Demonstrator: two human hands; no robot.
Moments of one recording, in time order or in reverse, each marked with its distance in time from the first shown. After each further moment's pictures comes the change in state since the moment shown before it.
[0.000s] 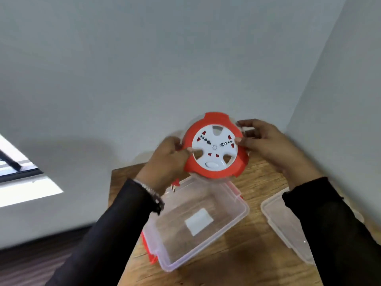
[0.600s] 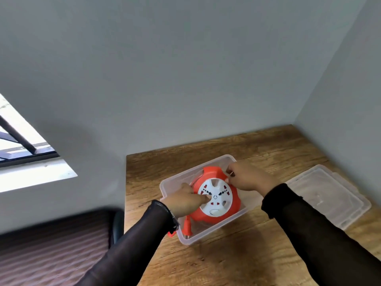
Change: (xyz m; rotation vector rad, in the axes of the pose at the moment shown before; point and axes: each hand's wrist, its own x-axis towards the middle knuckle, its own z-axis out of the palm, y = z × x) left_hand -0.017 -0.113 -0.025 0.332 -0.353 -0.483; right_hand -0.023 0.061 0.098 -1.060 -0.408 0.209
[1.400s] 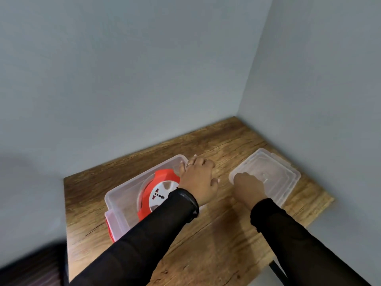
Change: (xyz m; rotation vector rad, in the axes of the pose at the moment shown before) left_hand 0.033 0.091 0.103 0.762 0.272 0.767; right_hand -0.047 0.115 0.044 -0.206 0.231 0.539
